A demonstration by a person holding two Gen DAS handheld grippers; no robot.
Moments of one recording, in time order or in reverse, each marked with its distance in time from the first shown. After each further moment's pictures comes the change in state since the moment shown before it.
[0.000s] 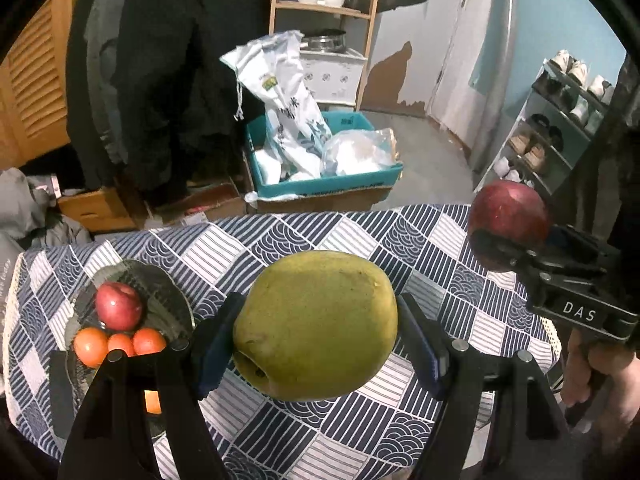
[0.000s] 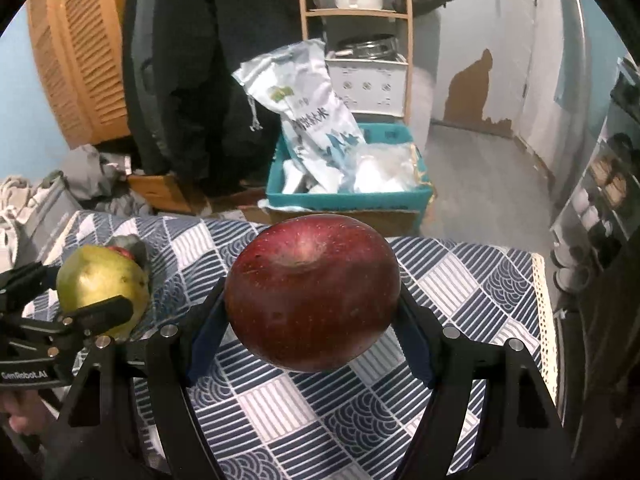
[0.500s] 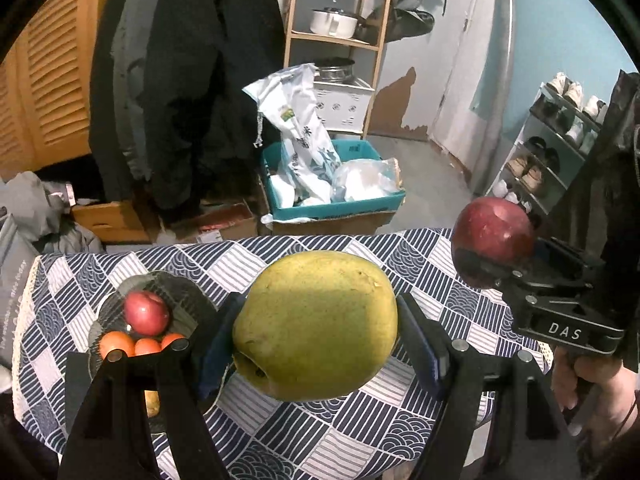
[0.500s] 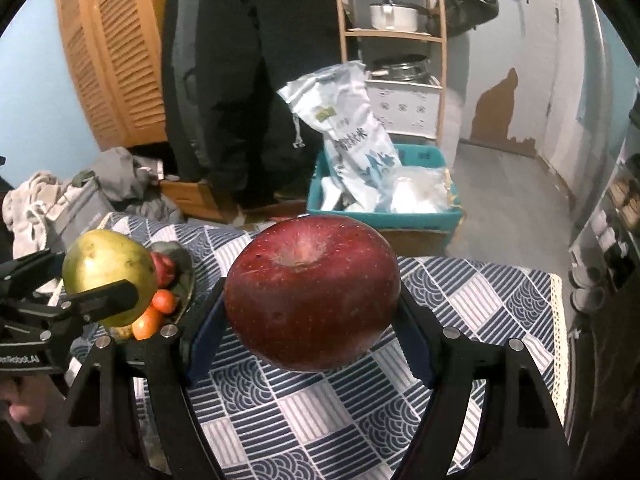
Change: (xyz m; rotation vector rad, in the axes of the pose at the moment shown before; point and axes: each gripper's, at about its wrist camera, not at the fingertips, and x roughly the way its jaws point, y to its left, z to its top) left arm -0.045 0.023 0.000 -0.028 -0.076 0.009; right arm -0.021 0.038 0.008 -0.052 -0.045 0.084
